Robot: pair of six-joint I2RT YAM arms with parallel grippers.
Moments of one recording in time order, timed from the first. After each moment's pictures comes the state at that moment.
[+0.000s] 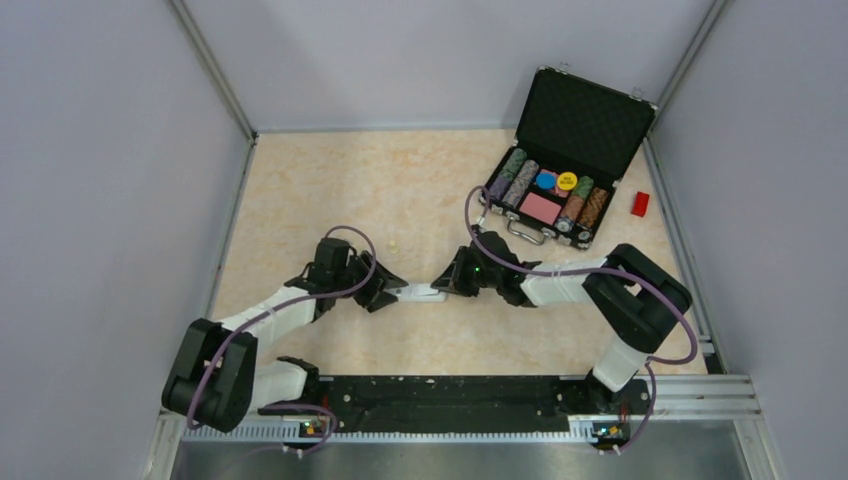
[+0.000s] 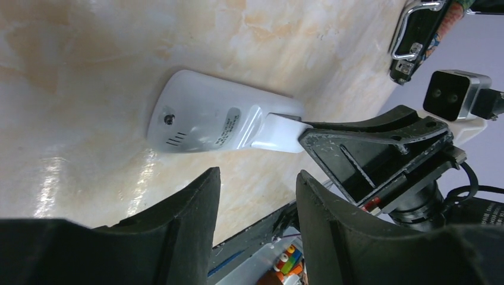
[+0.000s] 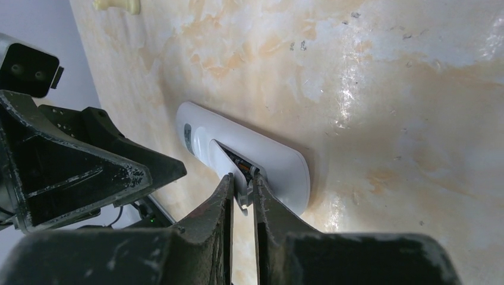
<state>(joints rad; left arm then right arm) -0.33 1.21 0.43 -0.06 0.44 -1.18 0.78 1.68 0.68 0.35 -0.20 1.08</state>
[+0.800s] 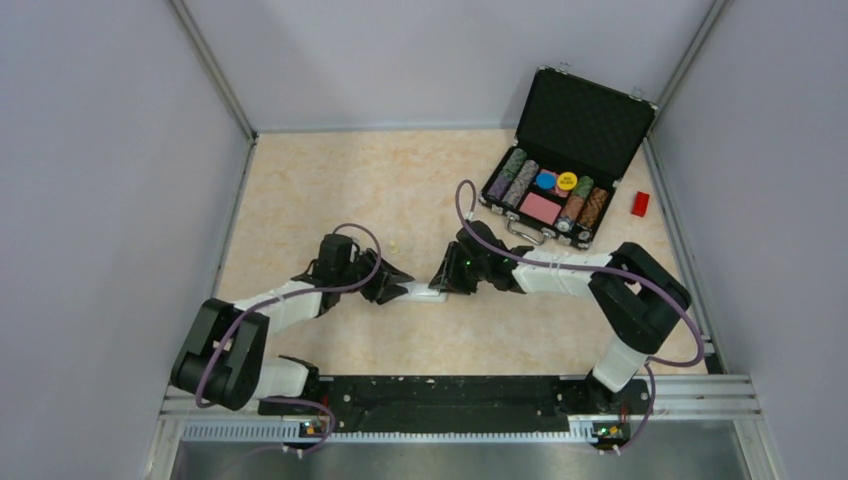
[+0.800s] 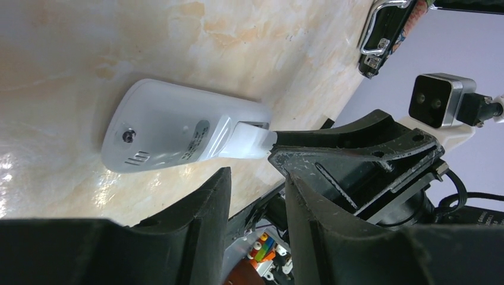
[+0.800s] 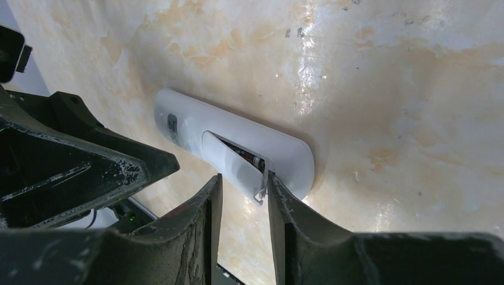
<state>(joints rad) -0.33 1.32 0.44 0.12 0.53 -1.29 0.81 1.67 0.85 0.01 -0.15 1.03</state>
